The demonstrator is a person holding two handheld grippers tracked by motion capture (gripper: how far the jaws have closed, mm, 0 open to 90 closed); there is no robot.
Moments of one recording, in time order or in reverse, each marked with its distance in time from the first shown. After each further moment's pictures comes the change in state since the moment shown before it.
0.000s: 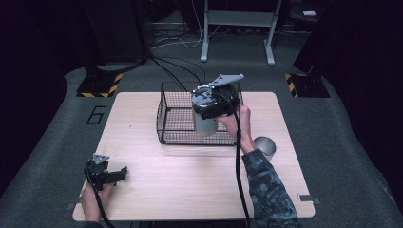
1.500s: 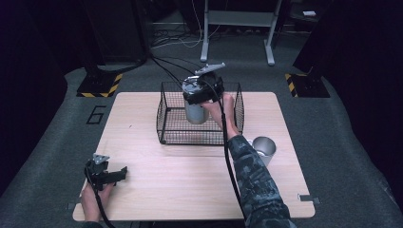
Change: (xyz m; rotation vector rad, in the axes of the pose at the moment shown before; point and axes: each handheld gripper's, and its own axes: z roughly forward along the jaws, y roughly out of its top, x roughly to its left) left arm 0.001 0.000 0.000 0.003 0.002 0.011; right arm -0.021 0.023 0.069 0.027 -0.055 0.053
